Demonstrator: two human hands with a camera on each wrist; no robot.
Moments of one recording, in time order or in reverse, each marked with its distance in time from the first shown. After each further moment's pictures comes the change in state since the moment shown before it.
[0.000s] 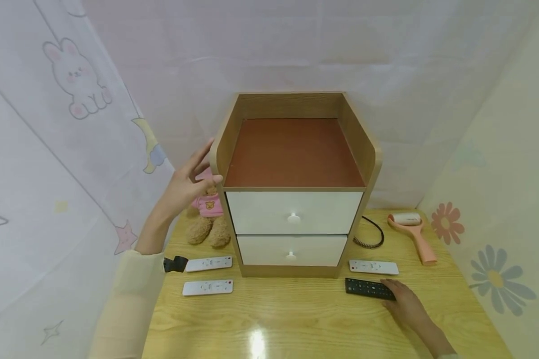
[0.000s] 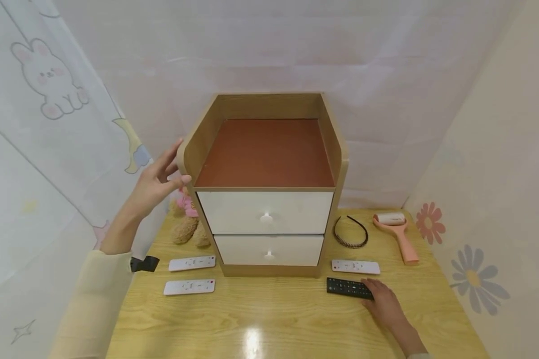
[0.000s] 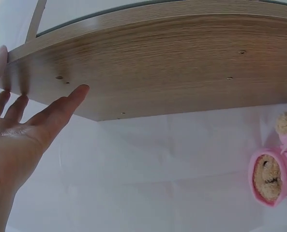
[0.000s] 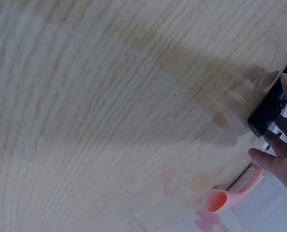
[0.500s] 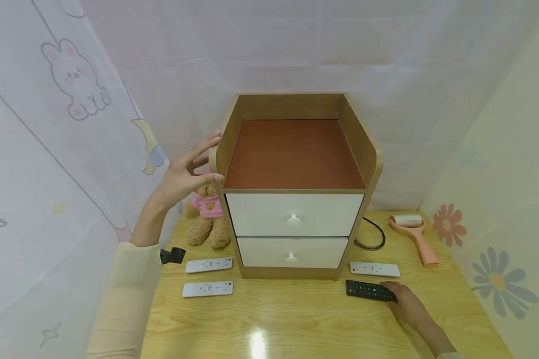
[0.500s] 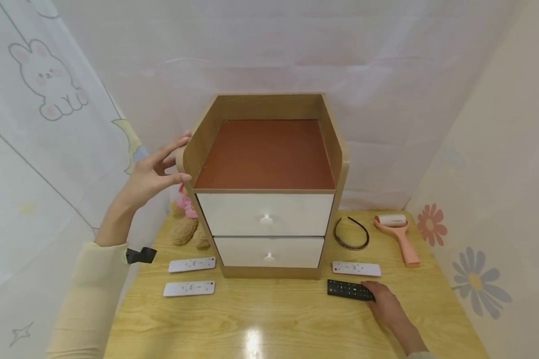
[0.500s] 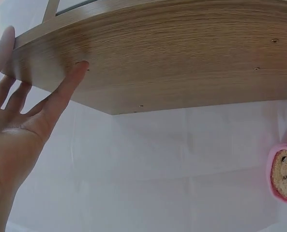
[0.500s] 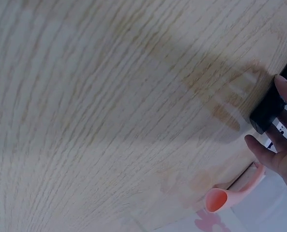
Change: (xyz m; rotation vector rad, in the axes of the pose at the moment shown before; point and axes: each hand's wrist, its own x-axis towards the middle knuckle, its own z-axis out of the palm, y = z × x) left_hand 0.017 0.008 -0.010 0.011 -0.061 0.116; right_hand 0.008 0.005 -0.003 0.045 -0.055 -0.025
